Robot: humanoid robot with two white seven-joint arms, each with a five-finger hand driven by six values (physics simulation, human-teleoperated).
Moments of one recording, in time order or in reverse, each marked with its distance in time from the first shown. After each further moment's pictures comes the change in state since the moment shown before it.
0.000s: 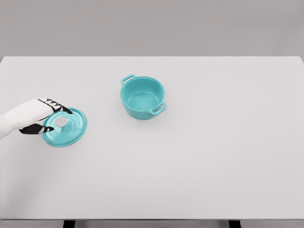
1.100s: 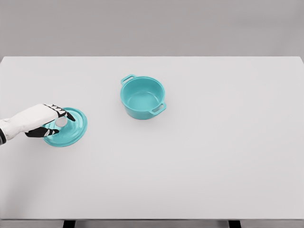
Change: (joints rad) left arm -0.015 -0.006 -0.048 0.046 -0.003 0.000 0.000; right arm 0.000 0.000 0.000 -0.001 0.000 0.000 0.000
